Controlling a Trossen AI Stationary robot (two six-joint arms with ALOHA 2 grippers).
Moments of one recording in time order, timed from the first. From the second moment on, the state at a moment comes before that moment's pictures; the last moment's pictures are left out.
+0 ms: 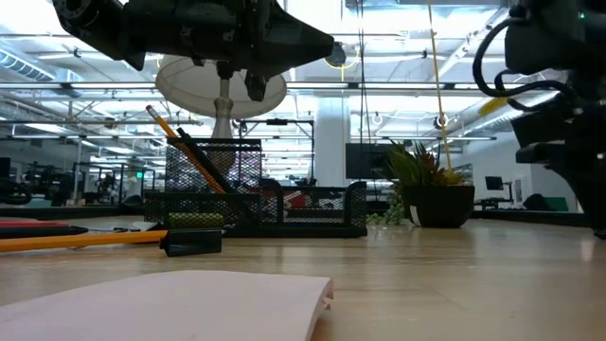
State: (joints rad) left arm -0.18 1.64 0.73 0.84 -0.13 -0.19; right arm 0.35 1.28 0.56 -0.84 0.00 0.31
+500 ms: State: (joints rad) left arm -0.18 1.64 0.73 0.84 -0.14 -0.19; right arm 0.36 1.28 0.51 -0.74 0.00 0.33
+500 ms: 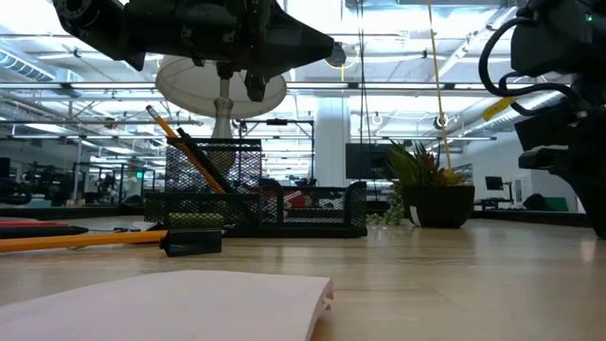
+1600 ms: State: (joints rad) left arm -0.18 1.59 0.73 0.80 -0.13 -0.19; right arm 0.35 1.28 0.51 0.06 0.06 0.27
